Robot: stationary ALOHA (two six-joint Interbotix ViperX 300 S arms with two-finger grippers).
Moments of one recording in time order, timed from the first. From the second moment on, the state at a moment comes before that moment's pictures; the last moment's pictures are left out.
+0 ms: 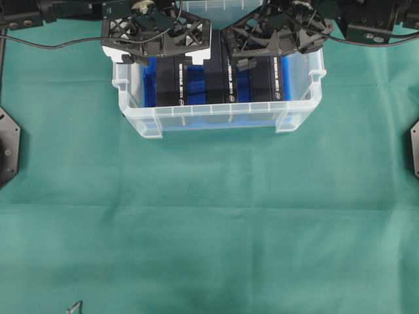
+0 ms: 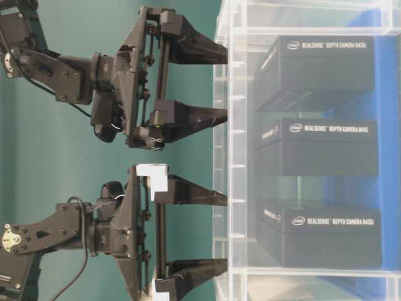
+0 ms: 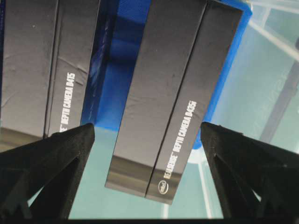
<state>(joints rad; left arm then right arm) 0.30 0.13 0.04 0.08 1.27 -1.26 -0.32 0.10 0.08 -0.06 1.19 1.16</state>
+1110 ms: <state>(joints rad) 0.34 0.18 0.15 0.07 1.10 -1.25 -0.34 0.13 0.17 -0.05 1.08 1.16</state>
